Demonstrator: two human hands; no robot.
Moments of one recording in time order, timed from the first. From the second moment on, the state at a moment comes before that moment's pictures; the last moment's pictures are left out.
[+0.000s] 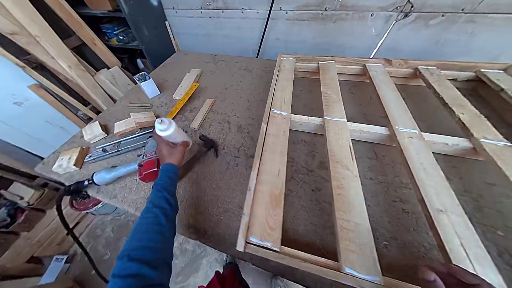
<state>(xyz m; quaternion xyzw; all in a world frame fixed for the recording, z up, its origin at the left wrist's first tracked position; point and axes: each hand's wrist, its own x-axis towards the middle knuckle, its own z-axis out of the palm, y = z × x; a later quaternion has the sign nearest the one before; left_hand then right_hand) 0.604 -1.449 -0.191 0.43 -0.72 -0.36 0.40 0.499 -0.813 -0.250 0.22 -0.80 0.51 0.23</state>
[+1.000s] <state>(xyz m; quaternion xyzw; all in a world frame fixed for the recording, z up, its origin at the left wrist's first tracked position) 0.357 -1.618 -0.243 0.28 -0.96 -0.09 -0.01 0.565 -1.017 -0.204 0.18 -0.90 0.39 0.12</state>
